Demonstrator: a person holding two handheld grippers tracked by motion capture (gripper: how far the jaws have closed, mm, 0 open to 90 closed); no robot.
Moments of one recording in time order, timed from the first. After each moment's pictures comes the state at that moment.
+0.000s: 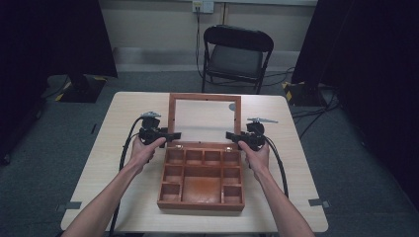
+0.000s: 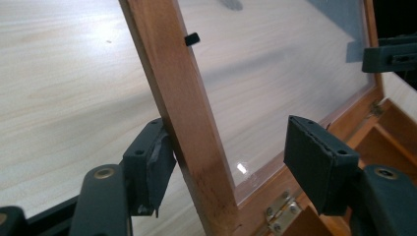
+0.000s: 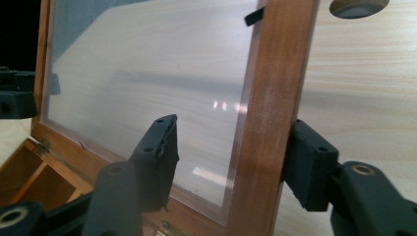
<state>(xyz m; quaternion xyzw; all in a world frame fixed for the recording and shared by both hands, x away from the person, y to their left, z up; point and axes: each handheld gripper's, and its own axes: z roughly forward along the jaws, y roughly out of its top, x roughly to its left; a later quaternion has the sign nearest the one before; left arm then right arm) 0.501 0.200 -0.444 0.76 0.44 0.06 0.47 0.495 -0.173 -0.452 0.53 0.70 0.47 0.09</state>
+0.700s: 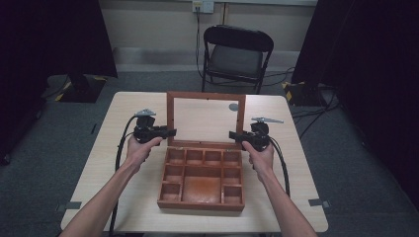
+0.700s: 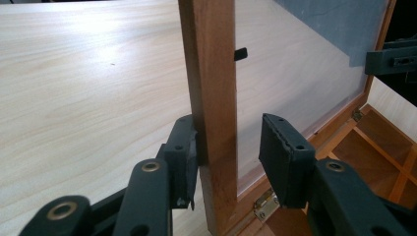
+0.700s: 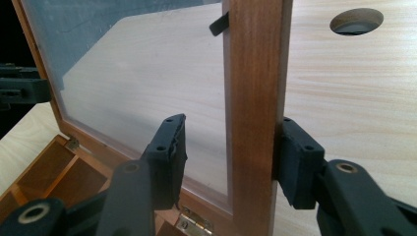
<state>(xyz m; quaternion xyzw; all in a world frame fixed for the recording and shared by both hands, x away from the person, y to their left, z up) 0.491 0.209 -0.428 0.76 0.42 0.08 0.49 0.480 -0.180 -0.434 0.51 0.70 0.48 0.09</state>
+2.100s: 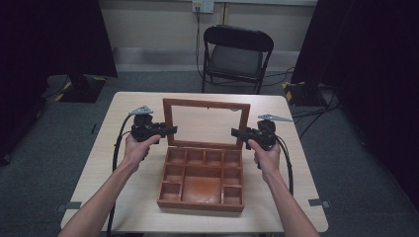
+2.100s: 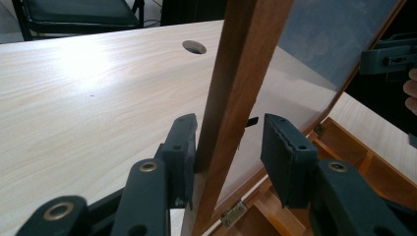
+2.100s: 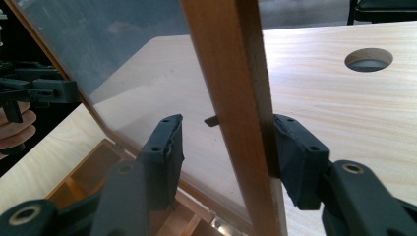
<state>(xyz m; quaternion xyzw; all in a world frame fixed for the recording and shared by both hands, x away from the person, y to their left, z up) 0.480 0.211 -0.408 0.76 0.38 0.08 0.53 0.462 -0.189 -0.403 0.47 0.70 0.52 0.09</state>
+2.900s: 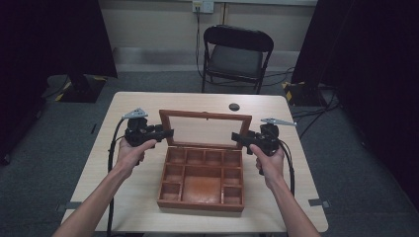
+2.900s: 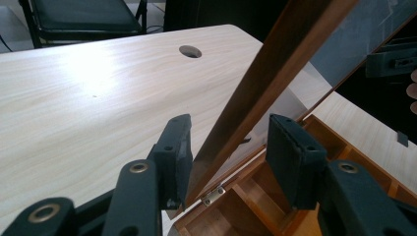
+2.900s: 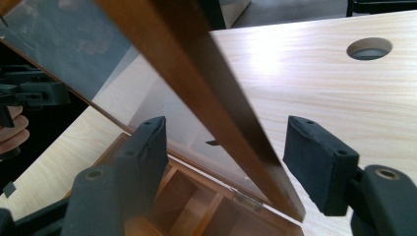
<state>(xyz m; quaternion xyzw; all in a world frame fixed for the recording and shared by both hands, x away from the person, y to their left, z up) 0.452 0.217 -0.390 0.75 0.38 0.09 0.53 0.437 -0.191 -0.391 0.49 0.69 0.52 0.09</state>
